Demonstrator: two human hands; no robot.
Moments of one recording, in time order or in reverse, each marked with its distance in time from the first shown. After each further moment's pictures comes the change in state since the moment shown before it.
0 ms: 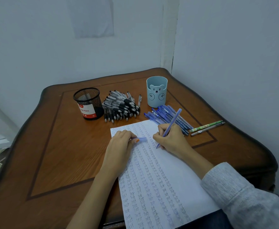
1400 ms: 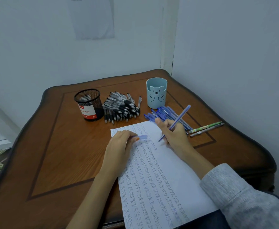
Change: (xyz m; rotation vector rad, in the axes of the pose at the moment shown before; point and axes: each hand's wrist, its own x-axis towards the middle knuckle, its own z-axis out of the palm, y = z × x) left_hand -0.003 0.006 -0.004 -0.046 0.062 -0.024; right_hand -0.001 -0.009 -0.005 0.316 0.059 0.112
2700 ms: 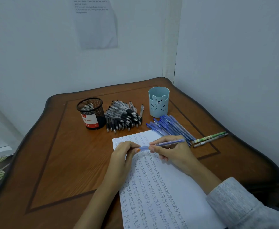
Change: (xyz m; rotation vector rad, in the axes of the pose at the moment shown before) left_hand -0.002 0.000 0.001 -0.251 0.034 -0.008; right_hand -0.014 -0.008 -0.005 -0.034 -0.270 -0.065
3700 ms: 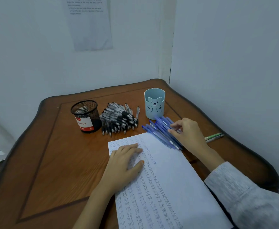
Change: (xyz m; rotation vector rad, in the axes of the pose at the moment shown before) left_hand 0.005 -0.011 0.004 0.303 -0.339 -0.021; right_hand 0.044 0.001 -0.056 -0.911 0.402 -0.087
